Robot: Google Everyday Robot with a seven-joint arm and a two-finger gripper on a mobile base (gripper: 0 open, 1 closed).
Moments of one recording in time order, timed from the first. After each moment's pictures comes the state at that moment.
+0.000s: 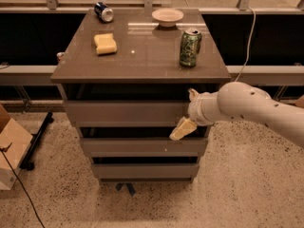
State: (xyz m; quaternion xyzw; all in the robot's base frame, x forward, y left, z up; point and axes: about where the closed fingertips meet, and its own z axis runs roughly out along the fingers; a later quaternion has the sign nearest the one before) arm 0.626 -0.118 0.703 -0.54 0.75 0.03 0.38
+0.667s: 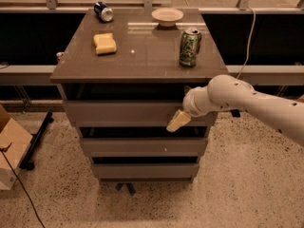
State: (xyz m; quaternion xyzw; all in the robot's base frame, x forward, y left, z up) arm 0.686 -0.116 0.668 -0.54 0.76 0.04 0.37
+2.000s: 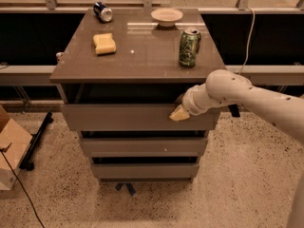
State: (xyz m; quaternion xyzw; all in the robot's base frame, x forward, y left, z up) arm 0.689 -0.111 0.658 -0.56 0.75 0.05 0.34
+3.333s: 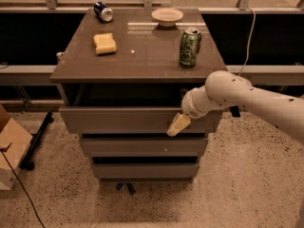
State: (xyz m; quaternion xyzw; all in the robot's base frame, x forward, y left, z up) arm 0.667 -0.109 0.660 -0.57 0.75 0.06 0.32
